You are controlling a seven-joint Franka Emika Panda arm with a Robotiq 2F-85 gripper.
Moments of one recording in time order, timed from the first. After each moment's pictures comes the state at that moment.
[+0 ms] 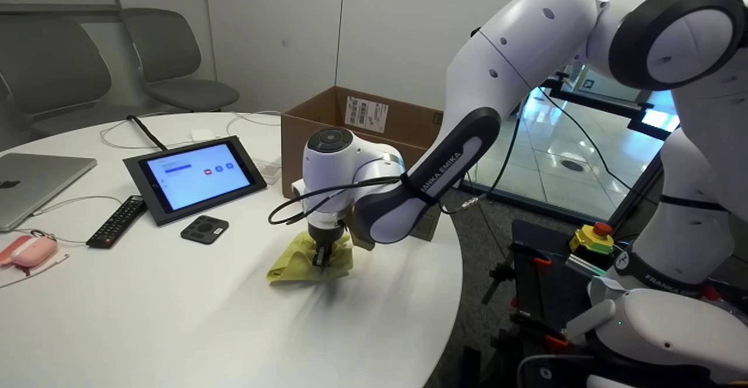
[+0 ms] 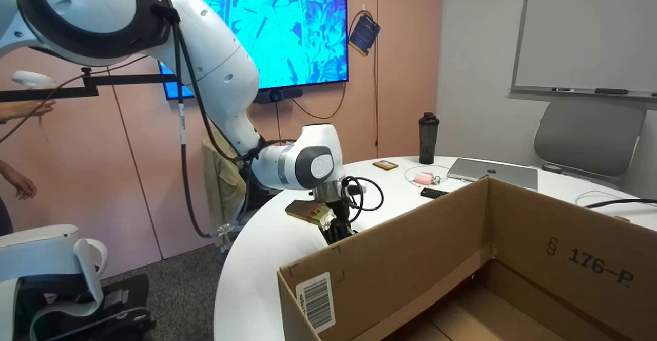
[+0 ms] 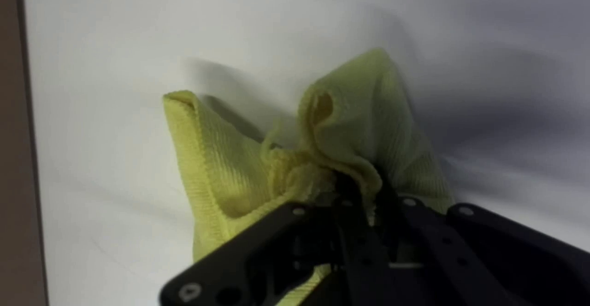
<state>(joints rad) 0.34 0.80 -0.07 -1.75 -0.28 2.56 0.22</state>
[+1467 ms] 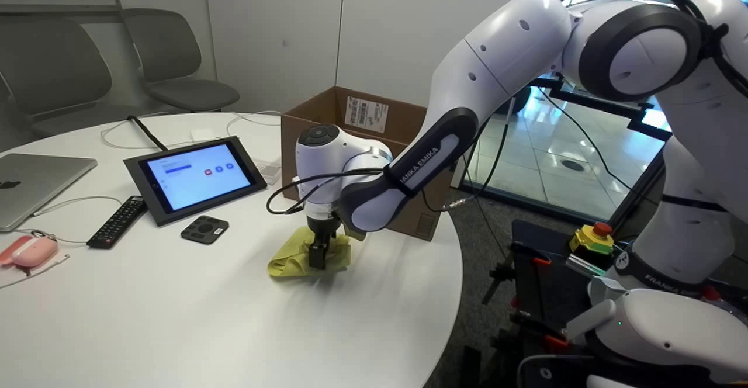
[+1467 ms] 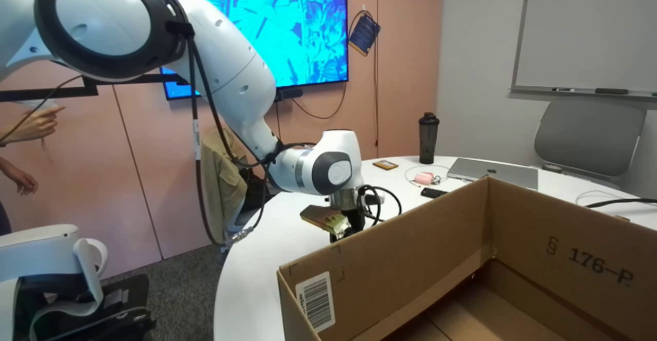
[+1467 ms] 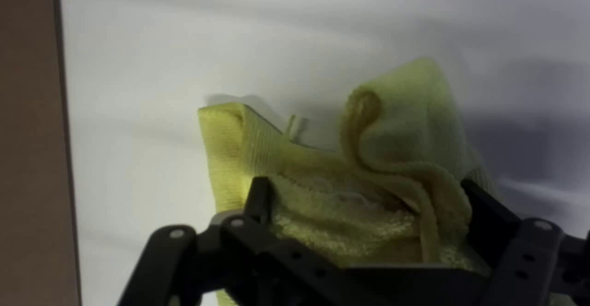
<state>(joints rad) 0.27 0.87 -0.05 -1.63 -0.26 2.46 0.22</state>
